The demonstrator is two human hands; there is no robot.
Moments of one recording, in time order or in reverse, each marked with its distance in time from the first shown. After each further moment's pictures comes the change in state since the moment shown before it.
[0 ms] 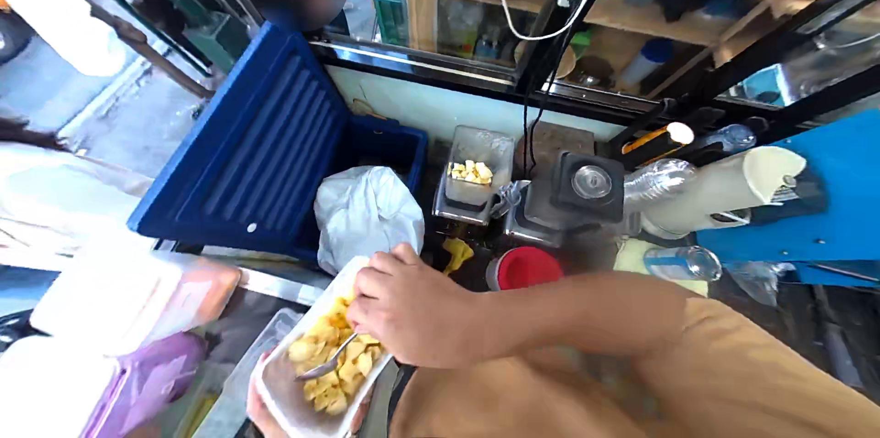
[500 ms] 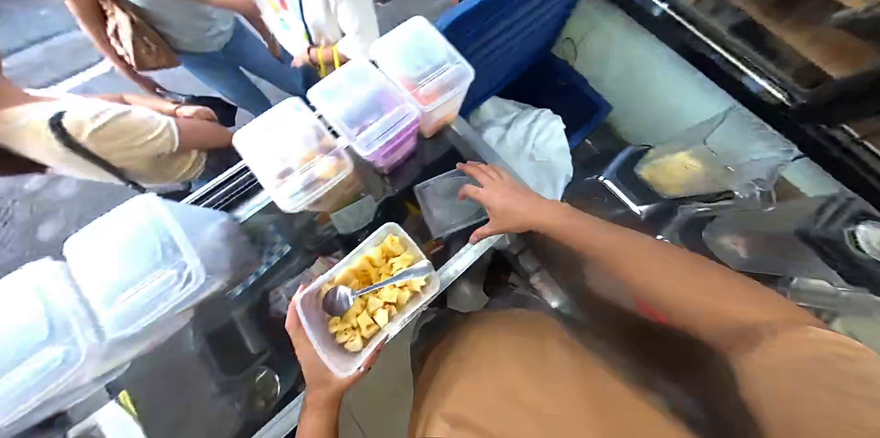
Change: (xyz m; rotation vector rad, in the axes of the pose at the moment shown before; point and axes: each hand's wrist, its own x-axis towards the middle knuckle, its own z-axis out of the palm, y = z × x) left_hand -0.195 -0.100 -0.260 0.229 0.315 -0.249; right_hand 0.128 -0.045 0.244 -0.099 -0.534 -0.138
